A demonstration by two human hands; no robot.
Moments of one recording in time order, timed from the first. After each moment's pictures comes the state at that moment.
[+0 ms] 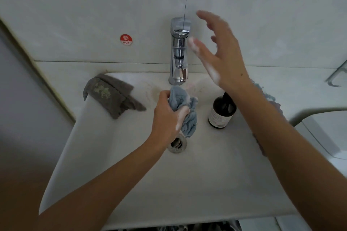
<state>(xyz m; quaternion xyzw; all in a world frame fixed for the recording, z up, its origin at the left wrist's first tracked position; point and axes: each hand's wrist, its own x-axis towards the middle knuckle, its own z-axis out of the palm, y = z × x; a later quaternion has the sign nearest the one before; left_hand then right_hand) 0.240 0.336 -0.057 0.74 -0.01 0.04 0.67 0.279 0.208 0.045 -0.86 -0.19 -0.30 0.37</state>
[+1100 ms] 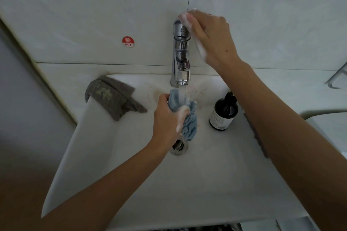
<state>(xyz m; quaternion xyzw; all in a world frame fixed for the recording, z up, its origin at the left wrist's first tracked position) 0.241 0.337 -0.057 0.73 0.02 0.03 0.69 0.323 0.226 0.071 -0.87 -0.21 -0.30 0.33</state>
